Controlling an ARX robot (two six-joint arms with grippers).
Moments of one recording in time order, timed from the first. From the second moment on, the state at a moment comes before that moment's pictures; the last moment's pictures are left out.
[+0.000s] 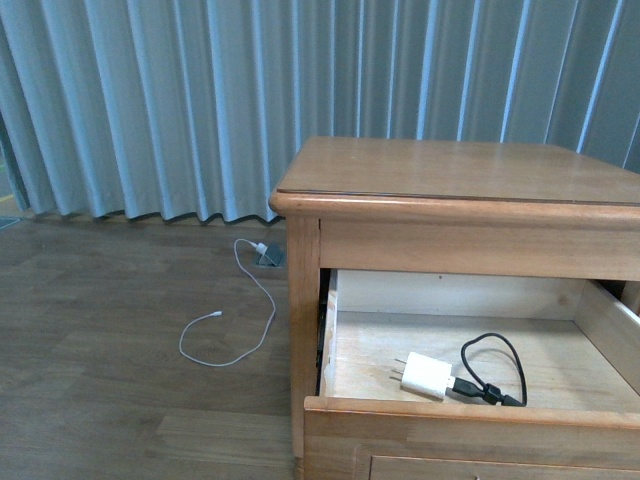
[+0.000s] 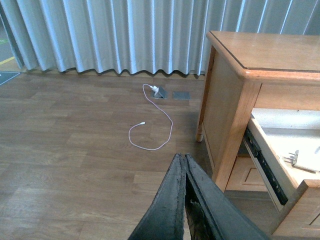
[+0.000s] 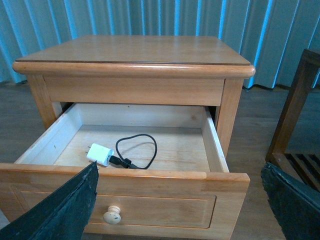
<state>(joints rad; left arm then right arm) -0.20 0.37 0.15 0.21 -0.20 0.00 0.00 0.00 0.01 0.00 0.00 -0.01</state>
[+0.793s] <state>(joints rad) 0.00 0.01 0.01 0.00 0.00 0.00 0.00 0.00 0.01 0.00 0.00 -0.01</state>
